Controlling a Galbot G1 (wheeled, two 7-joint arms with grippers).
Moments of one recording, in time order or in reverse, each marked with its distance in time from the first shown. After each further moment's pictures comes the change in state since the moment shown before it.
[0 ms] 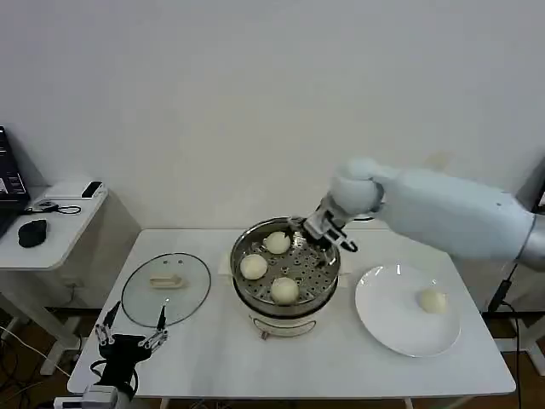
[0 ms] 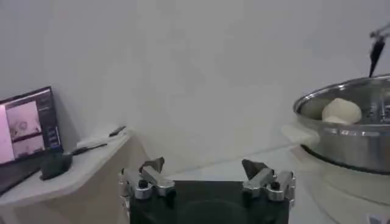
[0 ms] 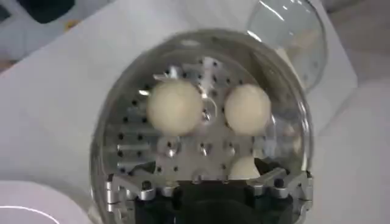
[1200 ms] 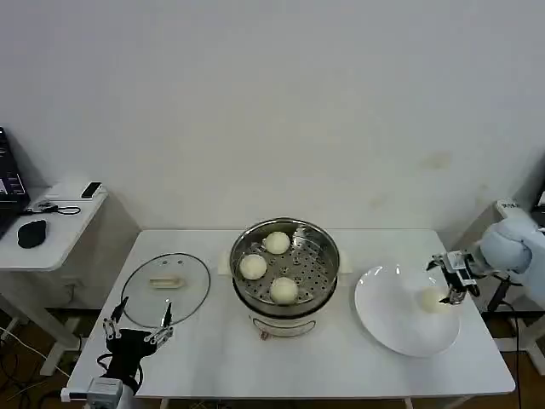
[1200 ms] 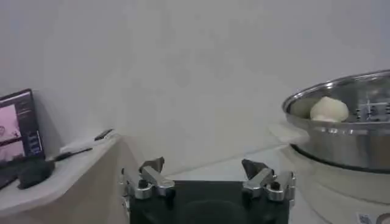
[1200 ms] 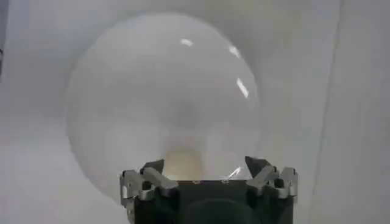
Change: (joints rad) left arm -0.035 0.041 0.018 0.023 -0.022 0.007 0.005; right arm -0.564 -0.475 0.416 -0.129 -0.232 -0.046 0.027
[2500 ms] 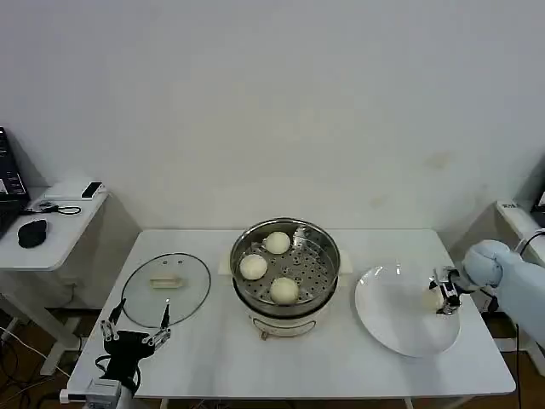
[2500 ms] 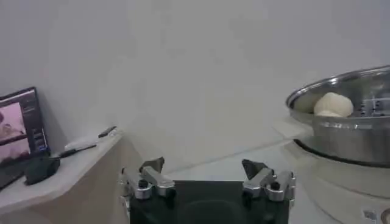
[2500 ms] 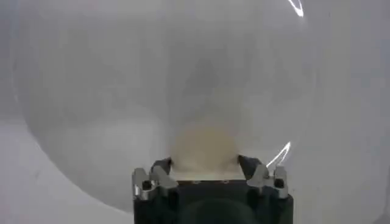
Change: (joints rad) left arm 0.010 -0.003 -0.009 0.001 0.007 0.003 0.000; right arm -0.154 0.171 0.139 -0.248 -0.117 -0.010 0.012
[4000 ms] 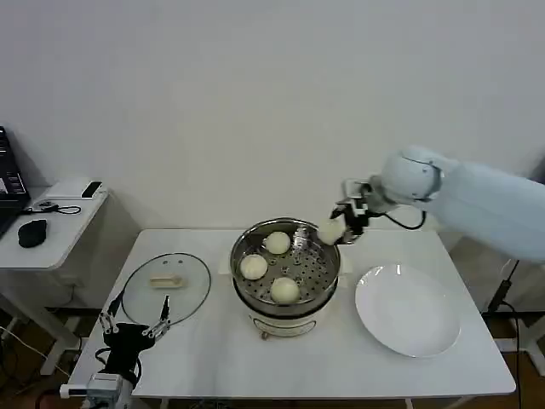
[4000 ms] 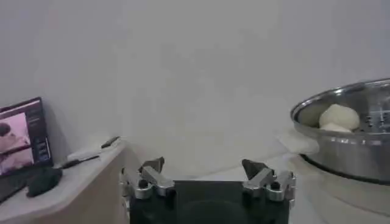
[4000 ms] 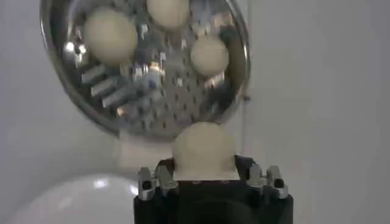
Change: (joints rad) left arm -0.036 -0.027 0.003 -0.006 0.026 -0.005 -0.003; right arm 0.793 0.225 -0.624 0.423 0.718 -0.422 0.155
